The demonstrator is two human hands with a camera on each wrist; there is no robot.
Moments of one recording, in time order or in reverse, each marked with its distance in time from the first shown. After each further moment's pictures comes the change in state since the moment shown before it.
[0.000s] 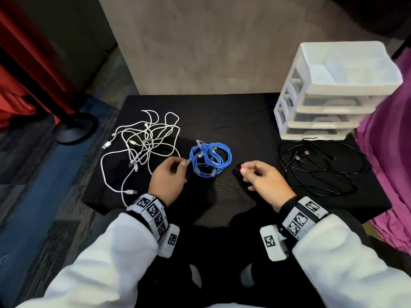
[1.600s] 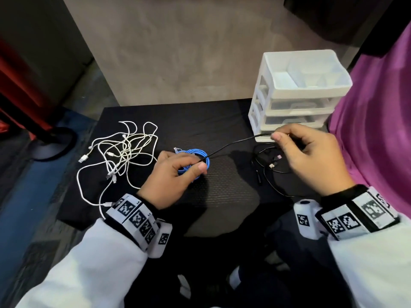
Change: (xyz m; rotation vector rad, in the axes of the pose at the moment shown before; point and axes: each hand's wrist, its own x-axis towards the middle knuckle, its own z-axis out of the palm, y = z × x) left_hand -0.033 0.081 0.011 0.219 -0.336 0.582; right_hand -0.066 -0.098 -0.123 -0.466 0.381 -0.670
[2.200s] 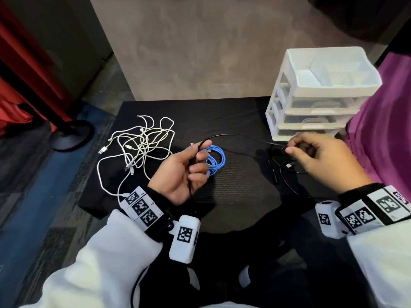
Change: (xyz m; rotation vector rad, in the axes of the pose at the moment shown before) left_hand 0.001 0.016 -0.020 -1.571 -0.139 -0.690; right_hand 0.007 0.046 0.016 -0.216 -0.240 0.042
